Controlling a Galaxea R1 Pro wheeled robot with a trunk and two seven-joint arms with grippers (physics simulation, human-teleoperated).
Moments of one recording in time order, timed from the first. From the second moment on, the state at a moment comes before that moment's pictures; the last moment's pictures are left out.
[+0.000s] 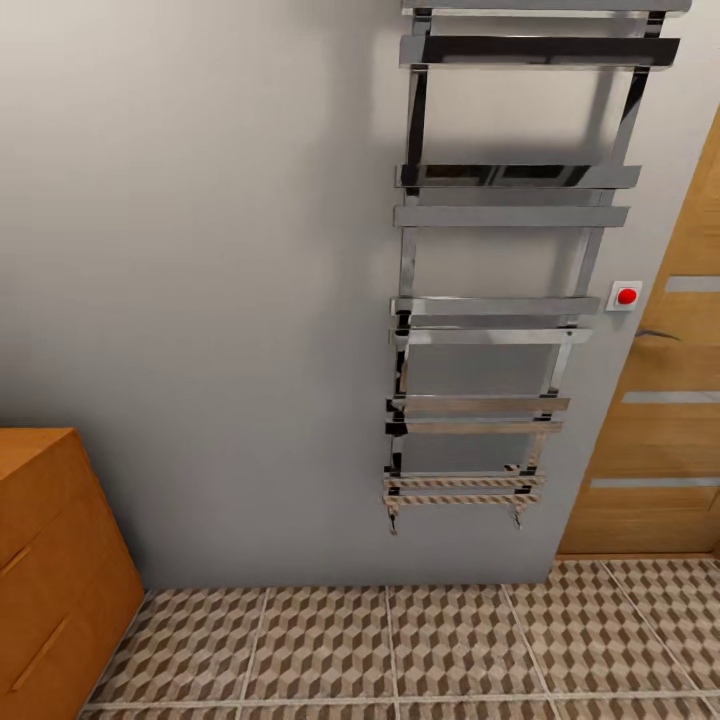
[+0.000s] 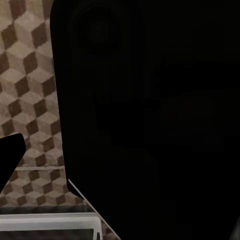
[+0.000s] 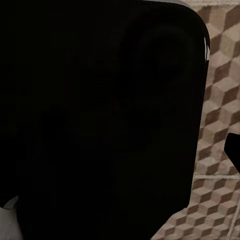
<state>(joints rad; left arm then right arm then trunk) 0.00 -0.01 0.00 0.00 0.00 0.00 0.00 0.00 0.04 0.00 -0.02 0.00 -0.01 0.00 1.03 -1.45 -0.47</state>
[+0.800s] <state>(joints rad) 0.00 -0.01 0.00 -0.01 0.00 -0.03 0.00 0.00 0.04 0.00 -0.05 0.00 -0.01 -0.01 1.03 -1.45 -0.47</state>
